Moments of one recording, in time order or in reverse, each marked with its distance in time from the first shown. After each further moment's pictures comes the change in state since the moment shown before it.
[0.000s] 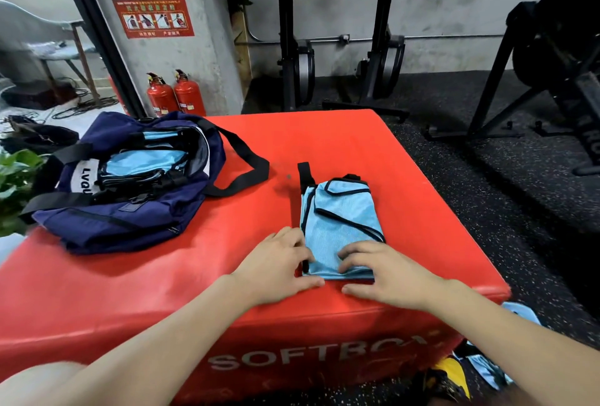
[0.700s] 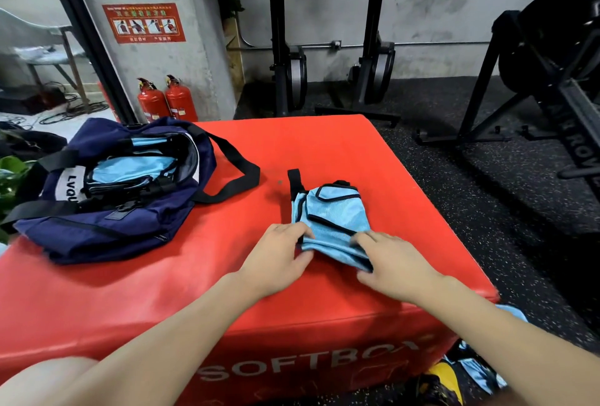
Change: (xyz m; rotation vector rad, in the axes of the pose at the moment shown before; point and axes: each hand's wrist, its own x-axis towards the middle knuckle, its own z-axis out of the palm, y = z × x) left_hand 0.028 0.012 0.003 -0.267 0.237 -0.114; right_hand 0.000 0.002 -0.020 -0.405 0.038 0.284
